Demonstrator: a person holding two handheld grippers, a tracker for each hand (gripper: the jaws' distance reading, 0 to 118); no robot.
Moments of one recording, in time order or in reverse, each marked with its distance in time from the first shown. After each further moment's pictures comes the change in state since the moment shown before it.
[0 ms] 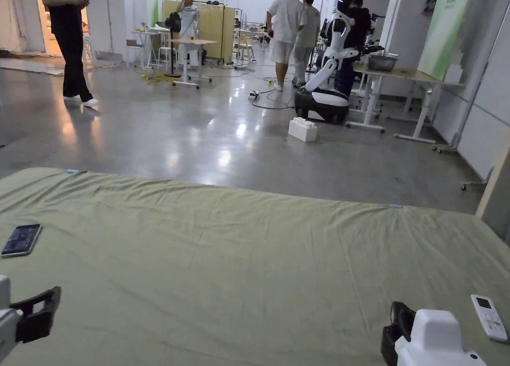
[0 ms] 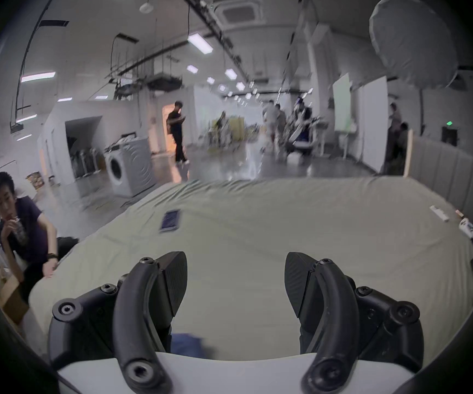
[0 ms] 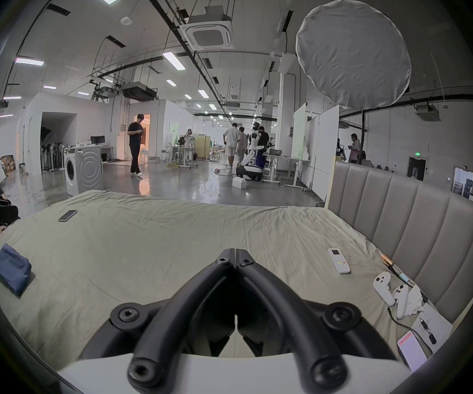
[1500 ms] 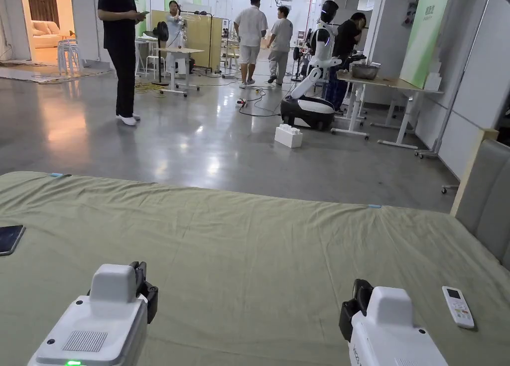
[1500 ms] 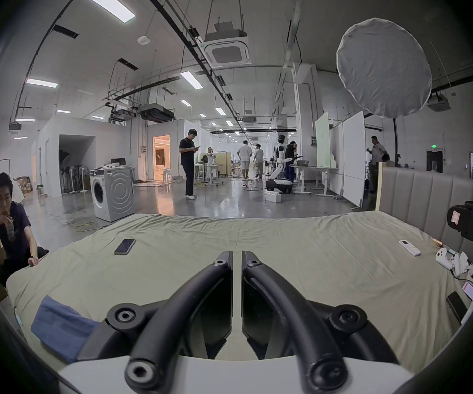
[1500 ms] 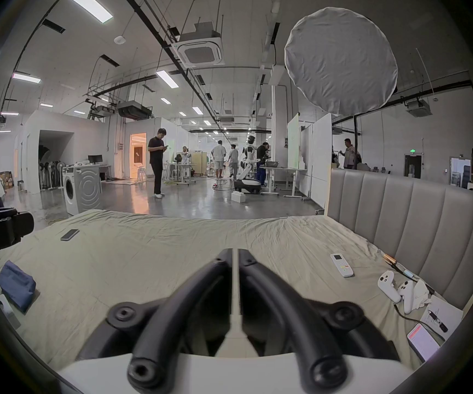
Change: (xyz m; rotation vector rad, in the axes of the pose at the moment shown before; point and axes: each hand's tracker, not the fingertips) left arm 0.163 0.007 0.038 0.179 -0.031 0.032; right arm -0.008 -0.003 0.014 0.084 -0.018 -0.056
